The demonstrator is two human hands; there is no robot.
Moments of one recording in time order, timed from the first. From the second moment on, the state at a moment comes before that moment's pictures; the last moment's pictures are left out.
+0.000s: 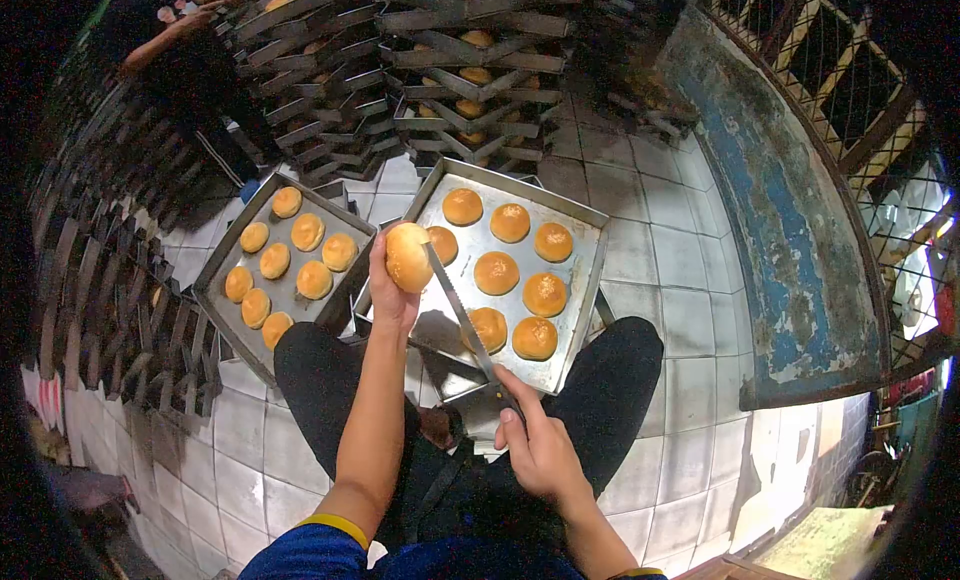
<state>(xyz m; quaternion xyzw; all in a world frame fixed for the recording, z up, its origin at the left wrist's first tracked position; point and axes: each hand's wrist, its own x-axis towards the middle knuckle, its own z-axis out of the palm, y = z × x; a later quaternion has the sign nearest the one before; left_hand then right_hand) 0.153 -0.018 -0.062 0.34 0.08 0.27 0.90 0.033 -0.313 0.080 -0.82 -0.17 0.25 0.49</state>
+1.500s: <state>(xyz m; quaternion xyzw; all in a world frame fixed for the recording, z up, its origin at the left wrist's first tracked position) 0.129 -0.023 -0.032 0.47 -0.05 0.03 0.88 0.059 -0.312 0.073 -0.76 -0.16 0.32 0.54</state>
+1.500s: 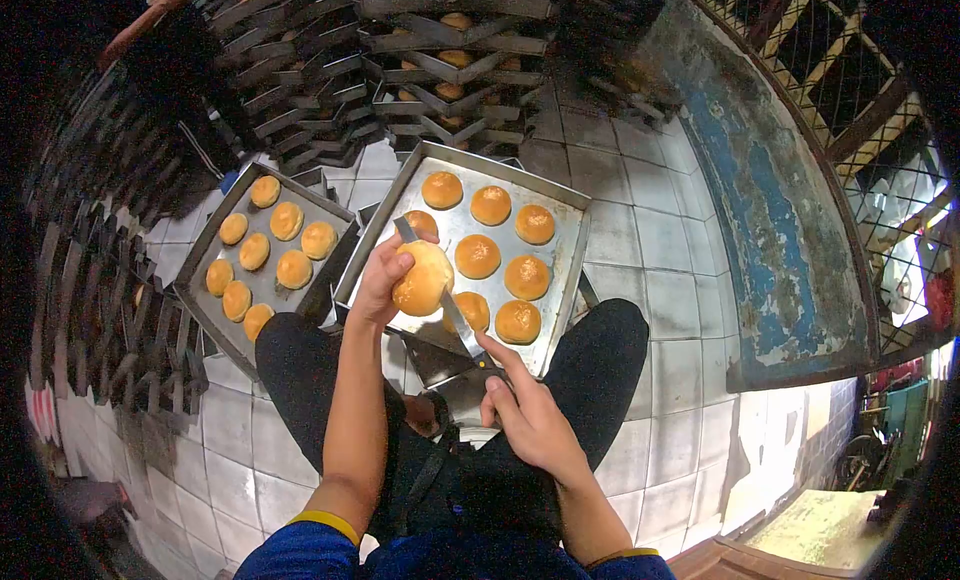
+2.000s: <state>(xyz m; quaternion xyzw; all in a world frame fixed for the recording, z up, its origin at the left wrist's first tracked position) 0.132 -0.085 -0.008 0.30 -0.10 0.00 0.95 0.077 -0.298 0.062 -0.72 -0.10 0.26 0.64</state>
